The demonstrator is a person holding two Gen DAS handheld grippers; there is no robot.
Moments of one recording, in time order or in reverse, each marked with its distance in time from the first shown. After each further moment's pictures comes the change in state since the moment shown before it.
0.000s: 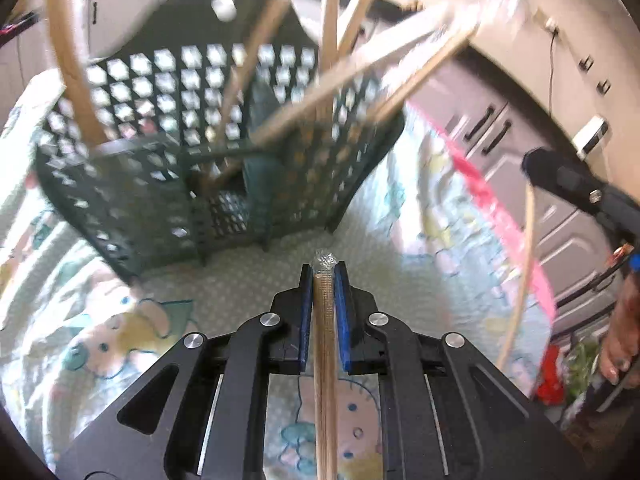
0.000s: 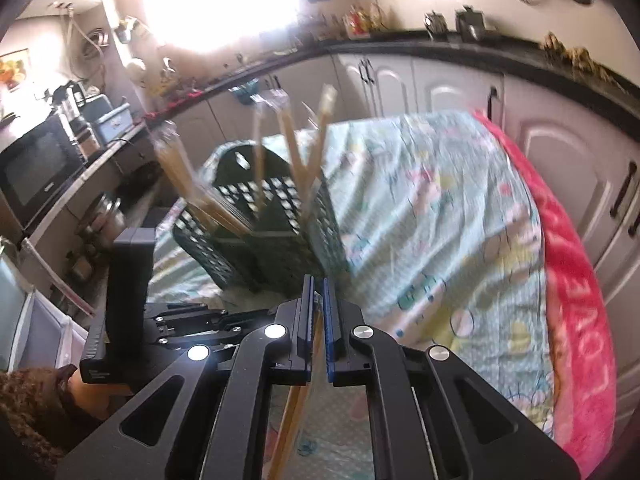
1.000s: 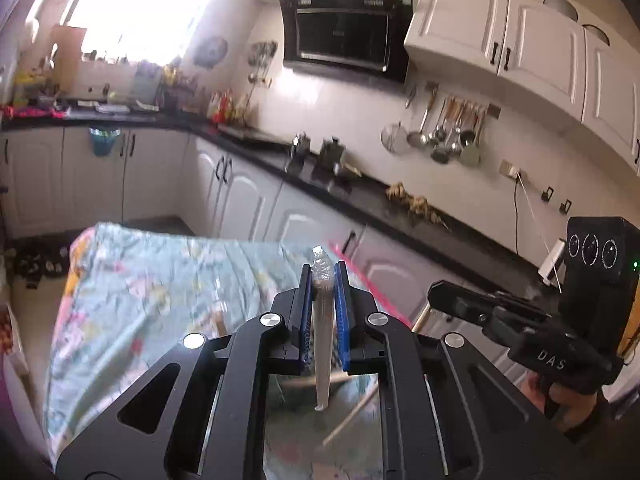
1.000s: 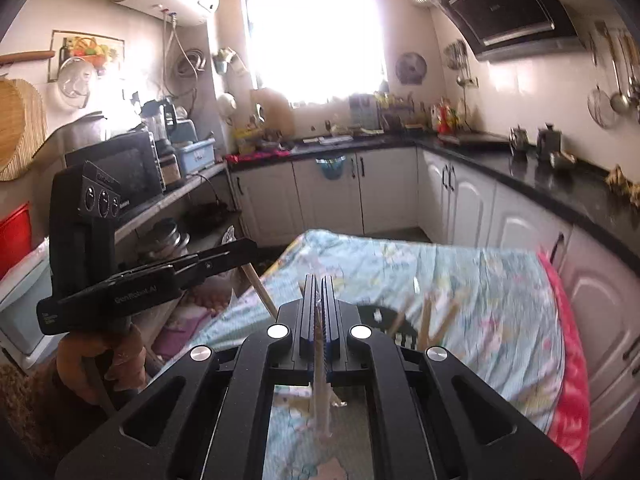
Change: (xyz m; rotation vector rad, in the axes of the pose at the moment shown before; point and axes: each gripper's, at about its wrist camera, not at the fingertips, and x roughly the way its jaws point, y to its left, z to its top) left arm -0.224 0.002 0.076 -0.011 -0.573 0.001; right arm -0.064 0.114 0.105 -0.242 -0.249 0.168
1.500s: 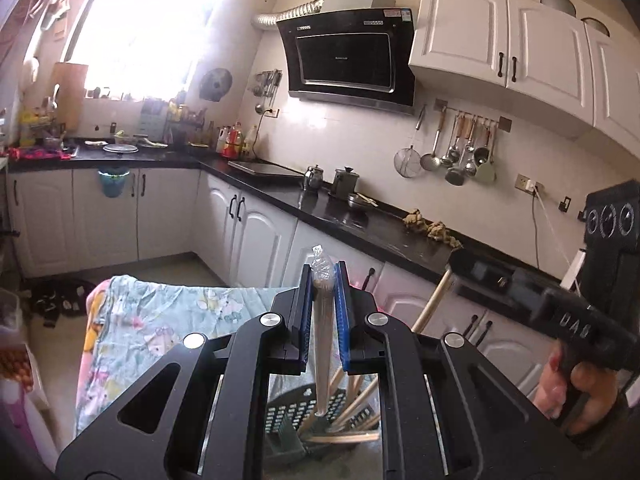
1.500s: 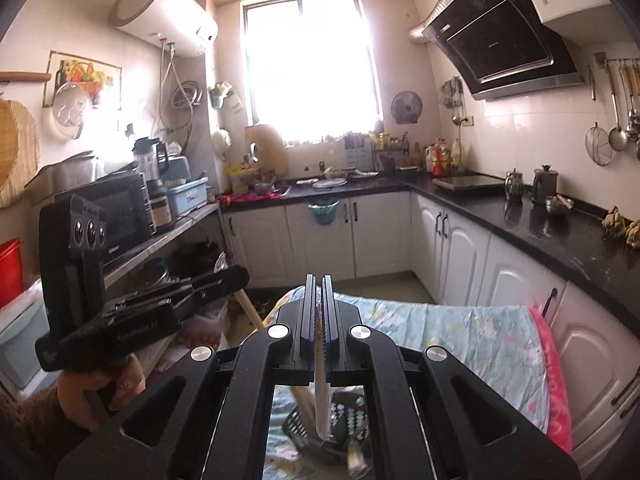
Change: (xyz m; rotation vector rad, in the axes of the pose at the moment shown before) left arm 0.025 -0.007 0.053 0.062 -0.068 0.069; right arm 0.008 -0.026 0.072 -0.004 -0.125 -0.042
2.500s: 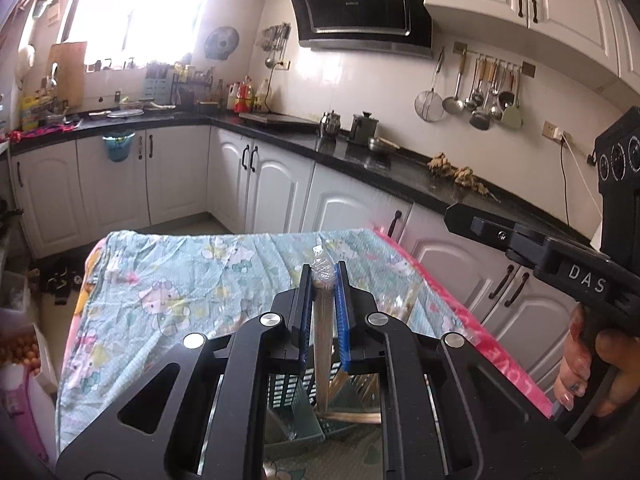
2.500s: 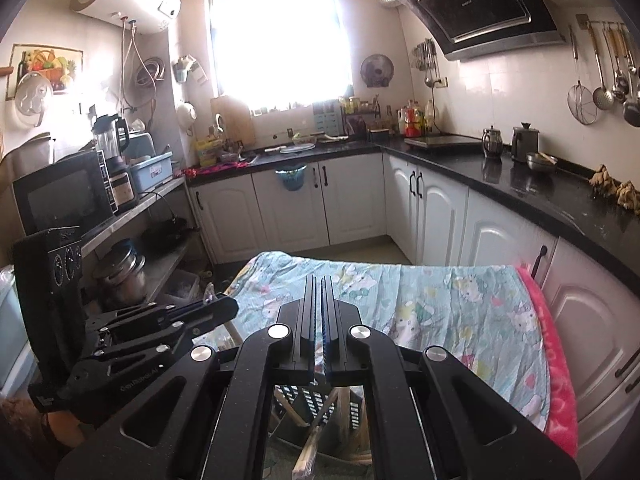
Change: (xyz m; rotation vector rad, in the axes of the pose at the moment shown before) left arm 0.073 0.007 -0.074 0.035 0.163 0.069; right arm 0.060 -0.045 -0.061 0.055 0.134 -0.073
